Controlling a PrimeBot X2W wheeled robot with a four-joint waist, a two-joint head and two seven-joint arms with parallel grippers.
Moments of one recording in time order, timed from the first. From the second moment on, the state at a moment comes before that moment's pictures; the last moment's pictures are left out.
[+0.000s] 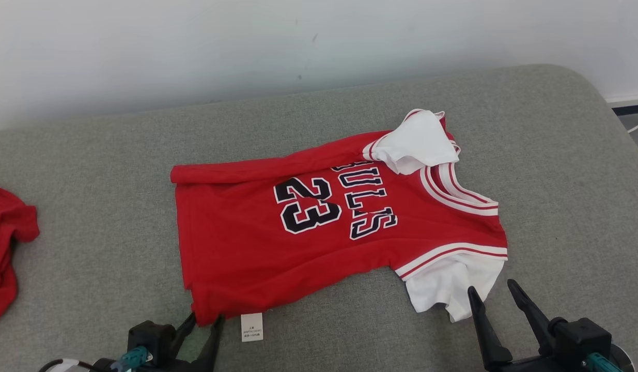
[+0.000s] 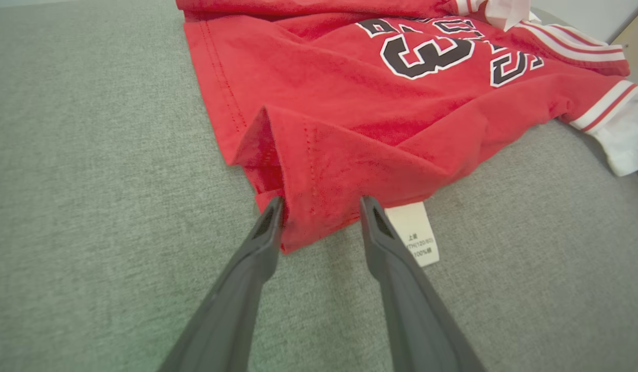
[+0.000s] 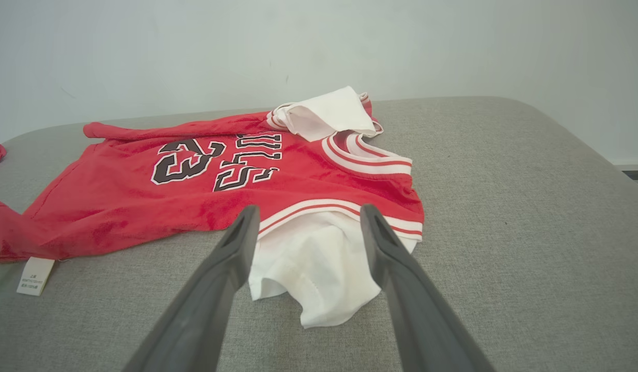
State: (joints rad) left arm -0.20 0.25 -0.38 0.19 -0.37 0.05 0.00; right arm 0.10 -0.17 0.22 -0.19 0.16 0.13 0.02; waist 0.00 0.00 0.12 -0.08
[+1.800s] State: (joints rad) left arm -0.21 0.31 -0.34 -0.24 -0.40 0.14 0.09; right arm -0.14 -0.25 0.10 -0.06 0.21 0.13 -0.11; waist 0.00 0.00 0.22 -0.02
